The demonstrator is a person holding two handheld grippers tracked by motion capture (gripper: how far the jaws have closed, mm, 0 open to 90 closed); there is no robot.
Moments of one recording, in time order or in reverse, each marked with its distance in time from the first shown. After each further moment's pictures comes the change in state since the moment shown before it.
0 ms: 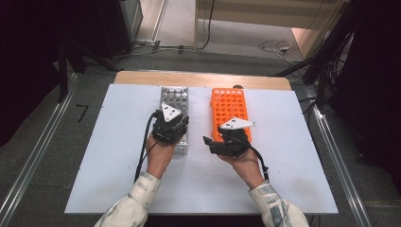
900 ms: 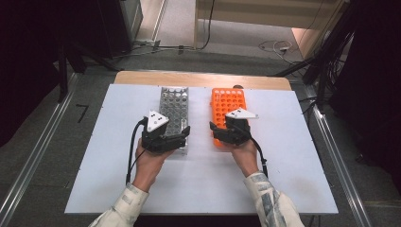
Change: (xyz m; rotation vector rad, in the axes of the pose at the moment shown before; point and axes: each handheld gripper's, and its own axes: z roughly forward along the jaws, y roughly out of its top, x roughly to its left) left arm 0.011 -0.012 -0.044 -0.080 -0.099 -0.043; right arm -0.034 0.007 0.027 -0.077 -0.161 0.103
